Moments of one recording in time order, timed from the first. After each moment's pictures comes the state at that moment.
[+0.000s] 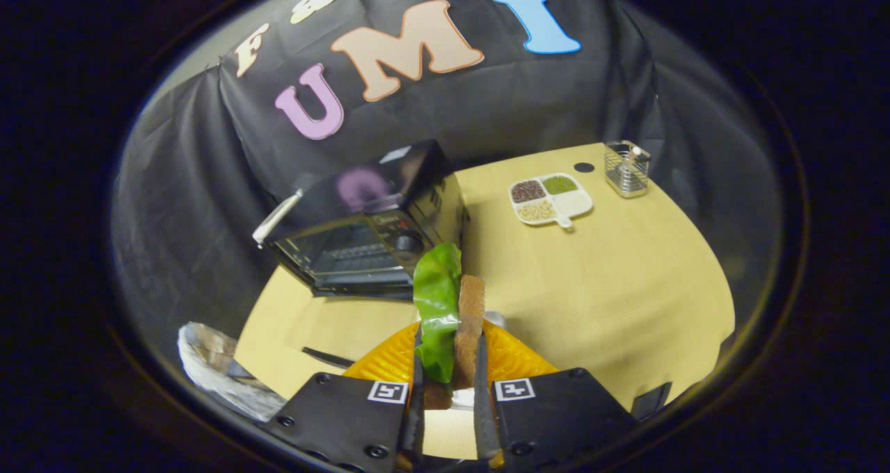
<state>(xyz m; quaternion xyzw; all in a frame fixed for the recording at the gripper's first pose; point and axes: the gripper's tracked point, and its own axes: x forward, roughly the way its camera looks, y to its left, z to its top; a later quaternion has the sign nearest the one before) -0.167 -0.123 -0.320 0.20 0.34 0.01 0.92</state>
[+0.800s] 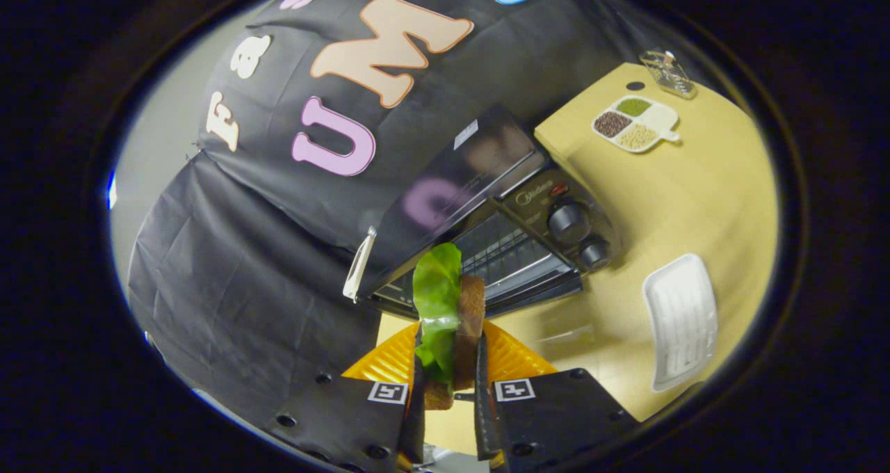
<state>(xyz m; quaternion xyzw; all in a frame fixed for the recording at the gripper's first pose) -0.097 0.032 -0.332 0.44 0.32 0.05 0.84</state>
